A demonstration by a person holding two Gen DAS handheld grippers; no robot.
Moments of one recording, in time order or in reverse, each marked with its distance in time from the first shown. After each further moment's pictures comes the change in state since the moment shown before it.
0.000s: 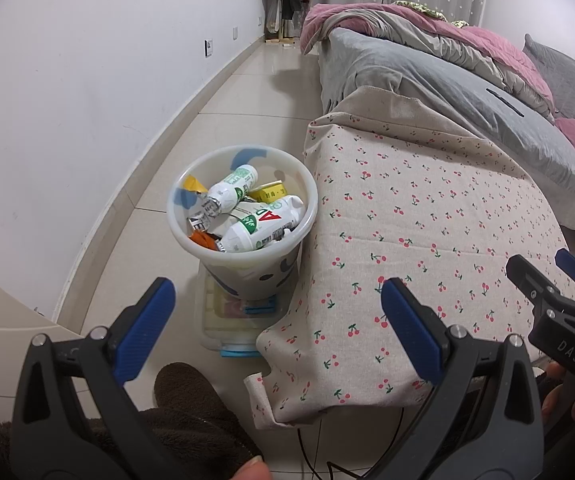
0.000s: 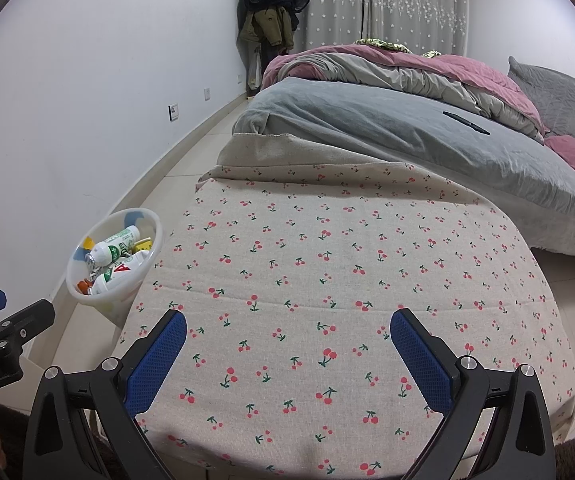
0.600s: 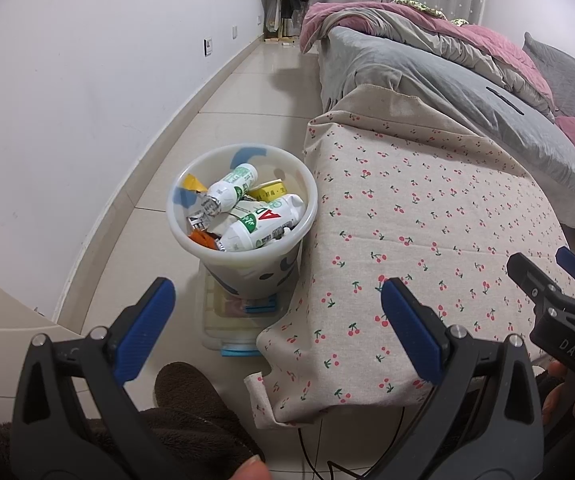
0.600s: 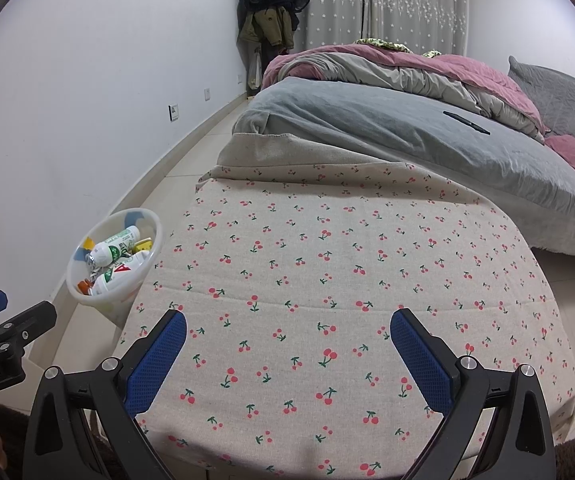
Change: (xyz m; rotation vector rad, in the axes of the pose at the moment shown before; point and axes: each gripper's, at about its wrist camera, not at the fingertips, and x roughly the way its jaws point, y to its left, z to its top) left arm 0.000 0.000 0.000 0.003 0.003 0.001; right arm 0.000 -0.001 0.000 -0.001 0.001 0.000
